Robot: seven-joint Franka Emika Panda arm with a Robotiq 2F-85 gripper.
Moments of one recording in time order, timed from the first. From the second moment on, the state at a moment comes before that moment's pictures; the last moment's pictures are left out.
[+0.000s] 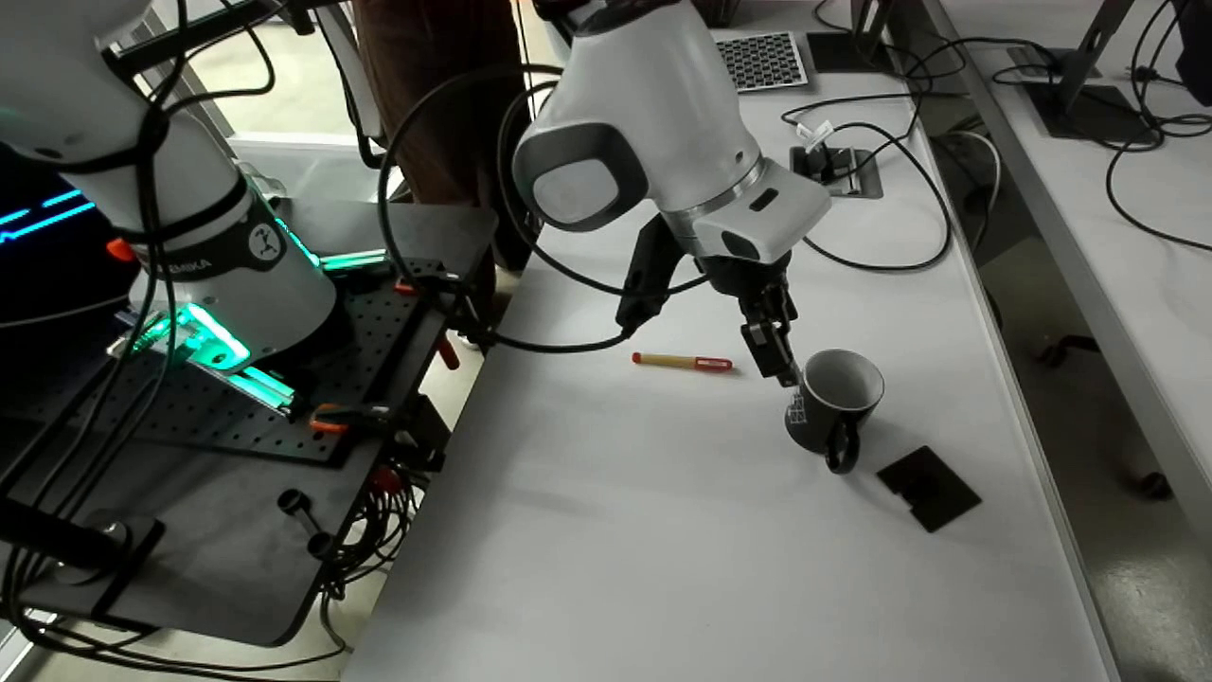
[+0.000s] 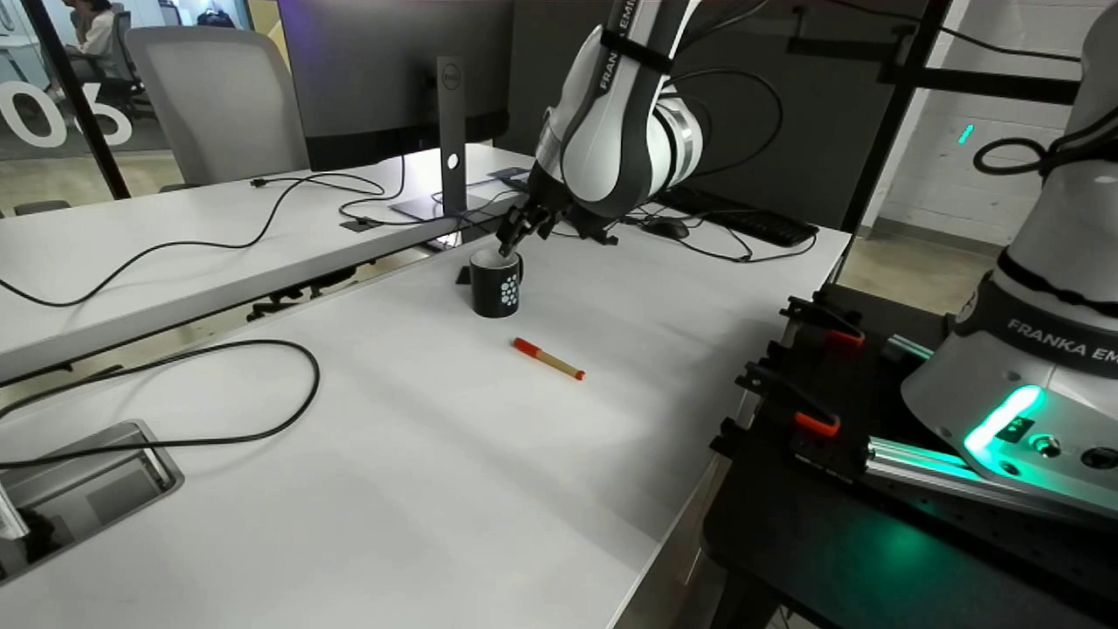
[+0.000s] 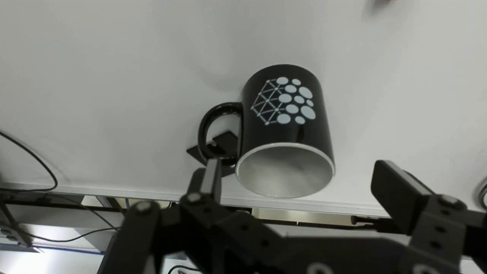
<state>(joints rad) 0.21 0.56 -0.15 -2.38 0.13 3.45 -0.04</state>
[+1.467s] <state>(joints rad) 0.23 0.54 -0.11 -2.51 0.14 3.36 -0.01</state>
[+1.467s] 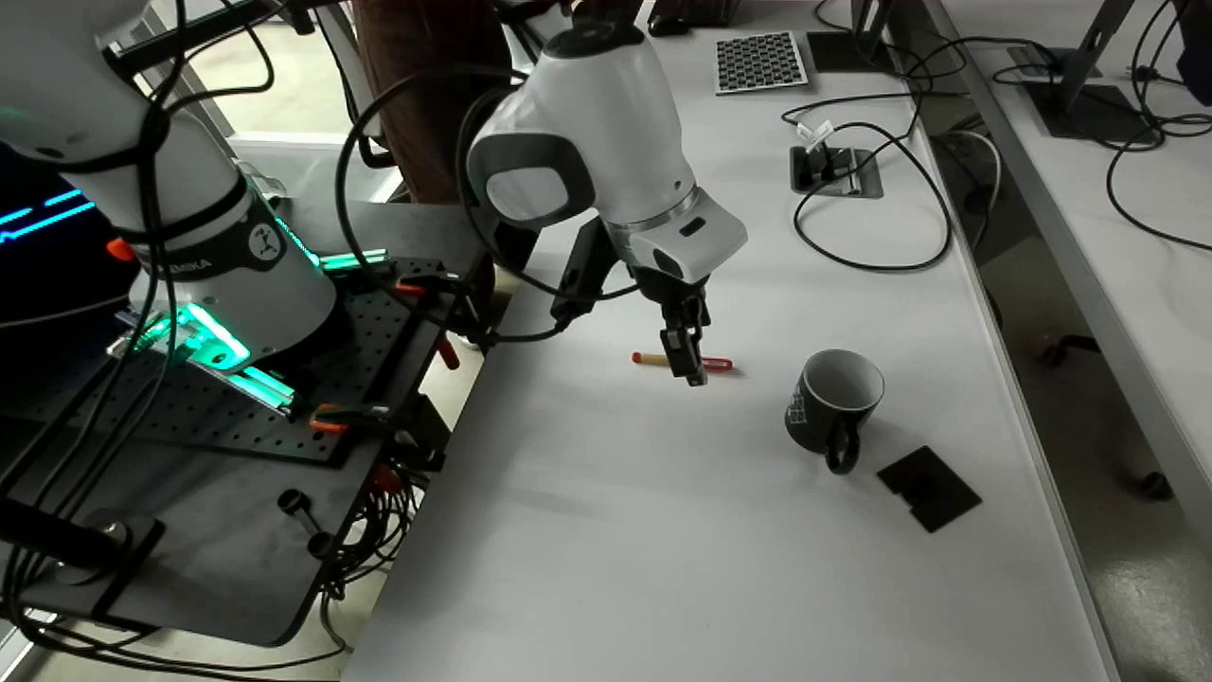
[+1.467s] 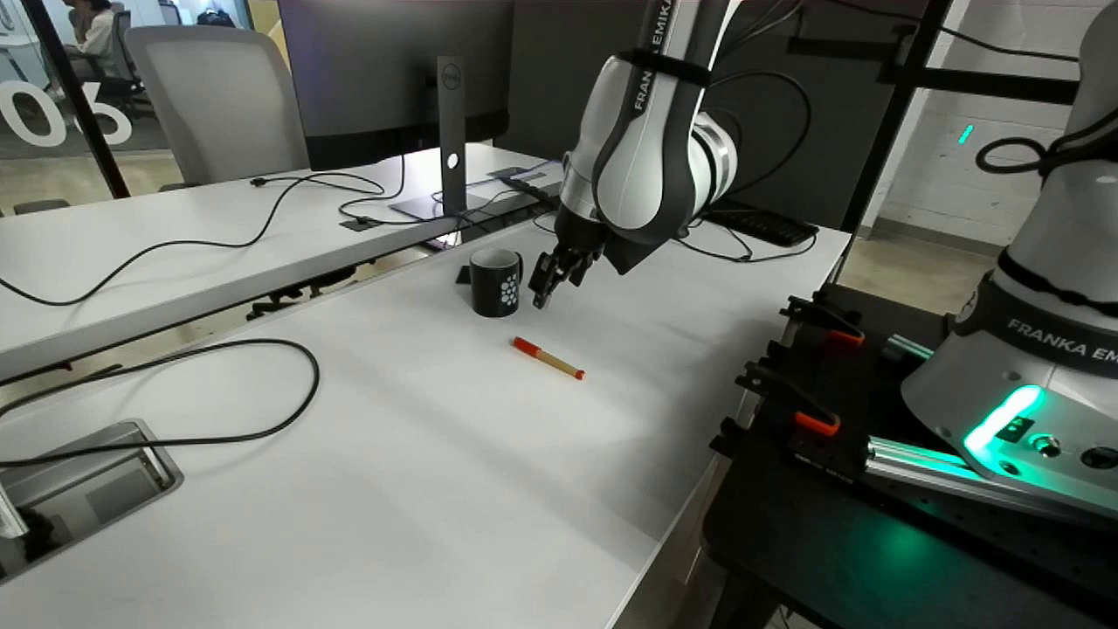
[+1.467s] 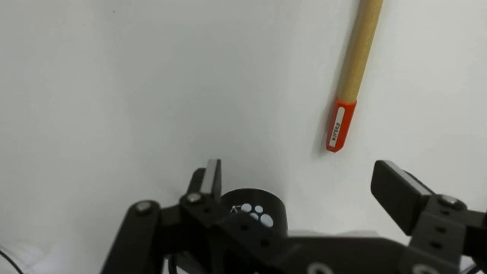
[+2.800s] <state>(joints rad) 0.22 0.56 -0.03 -2.43 0.13 3.09 0.10</state>
